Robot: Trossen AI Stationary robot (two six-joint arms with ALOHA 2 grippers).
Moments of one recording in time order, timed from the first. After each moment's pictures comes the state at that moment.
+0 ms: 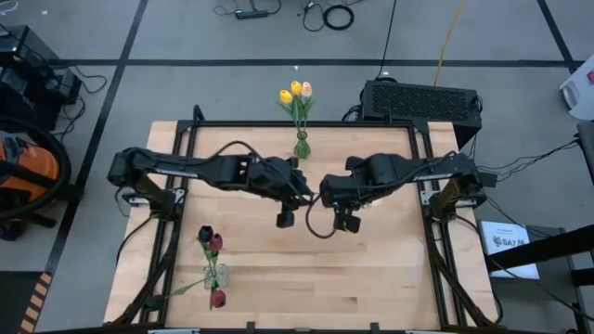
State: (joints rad) left arm -0.05 1.61 1.46 -0.46 0.01 0.04; right arm 0.17 1.78 1.98 -1.57 0.20 0.38
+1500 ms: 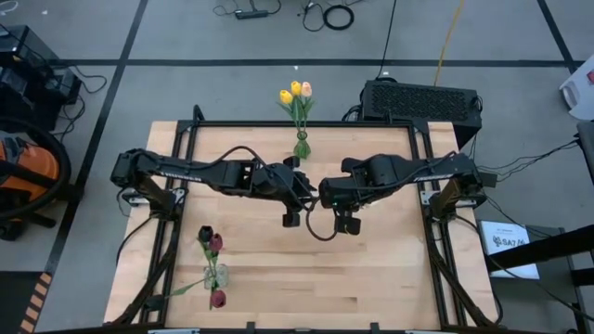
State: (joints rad) left arm -0.09 1.64 1.46 -0.41 -0.15 0.09; right arm 0.18 1.78 1.98 -1.54 0.18 0.31
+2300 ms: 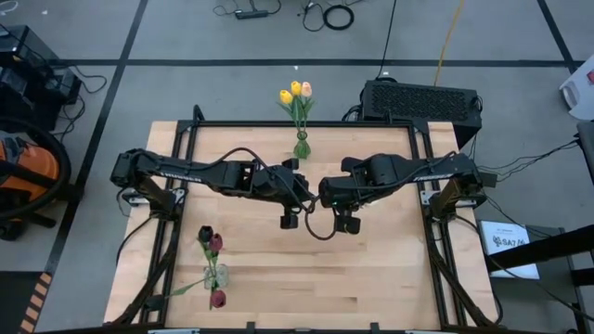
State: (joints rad) left arm -0.09 1.64 1.46 -0.45 -0.14 0.08; right arm 0.18 1.78 1.98 -1.53 0.19 0.30
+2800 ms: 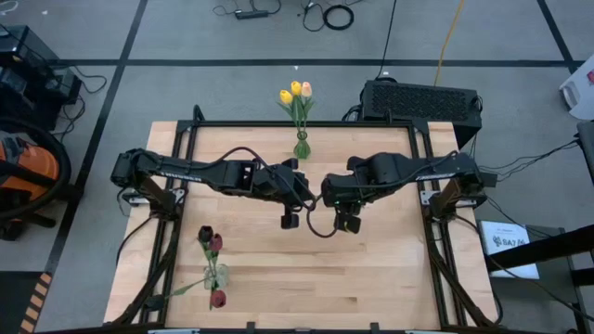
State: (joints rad) left arm -0.08 1.64 1.46 -0.46 -0.12 0.03; right arm 0.18 1.76 1.98 -1.57 0.18 0.41
